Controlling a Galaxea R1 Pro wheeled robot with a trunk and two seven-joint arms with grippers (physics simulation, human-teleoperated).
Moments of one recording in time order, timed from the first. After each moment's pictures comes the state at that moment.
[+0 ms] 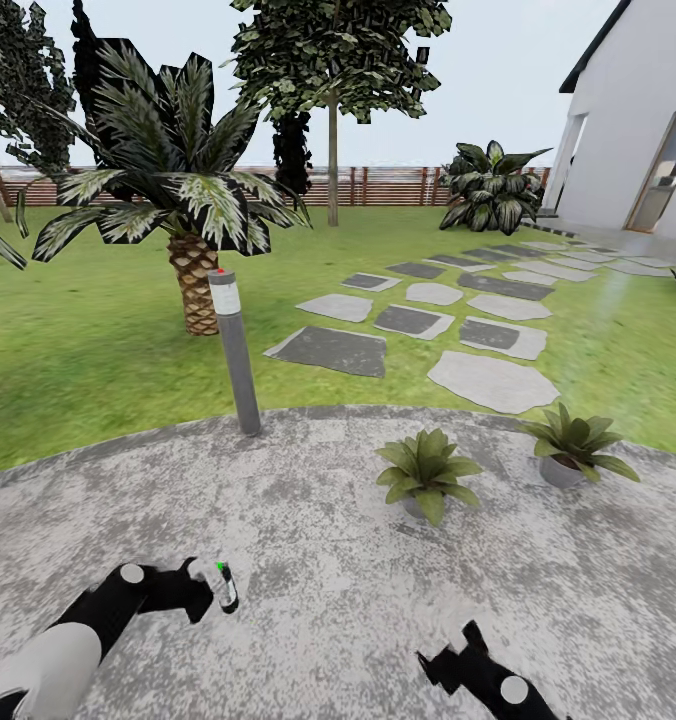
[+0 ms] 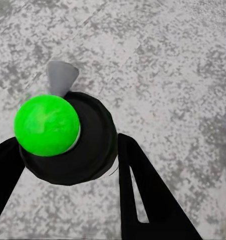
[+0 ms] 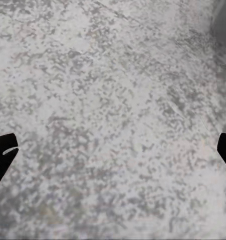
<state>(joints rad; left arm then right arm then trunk) -0.70 0.15 0.31 -0.33 -0.83 -0.14 -0.82 -0.37 -0.02 -0.06 -0.49 0.51 -0.17 0.28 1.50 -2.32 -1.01</state>
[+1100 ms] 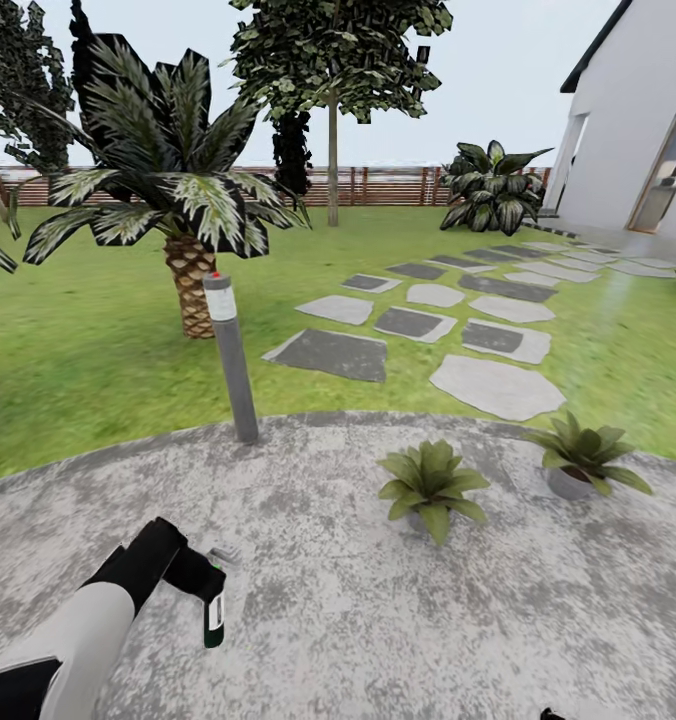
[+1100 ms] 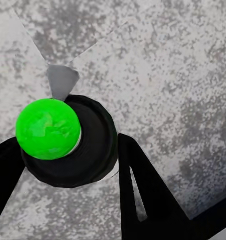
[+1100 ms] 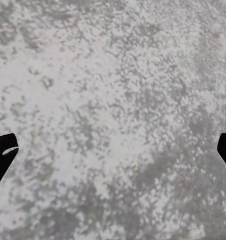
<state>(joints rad) -0.78 0.09 0.19 -0.44 -0.79 0.62 -0.86 -0.37 -0.10 -0.67 -0.20 0.38 -0.25 -0.25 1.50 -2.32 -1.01</state>
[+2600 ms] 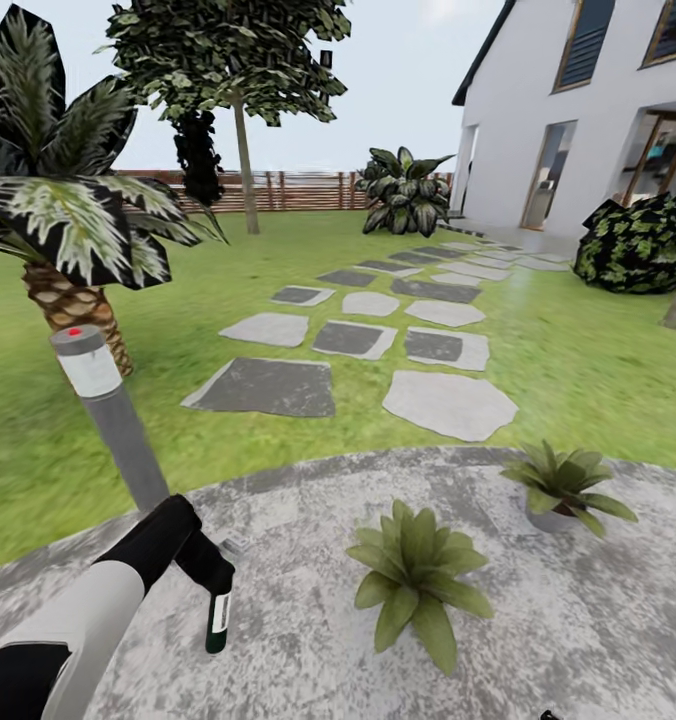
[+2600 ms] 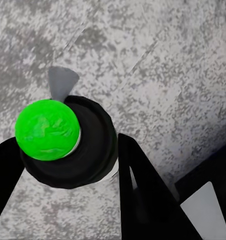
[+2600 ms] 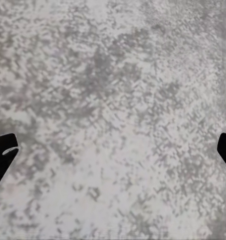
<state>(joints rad) -0.83 0.09 -0.04 -0.47 -0.80 0.74 -1.06 -0.37 -0.09 -0.68 -0.19 0.37 -0.24 -0.25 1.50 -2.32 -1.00</state>
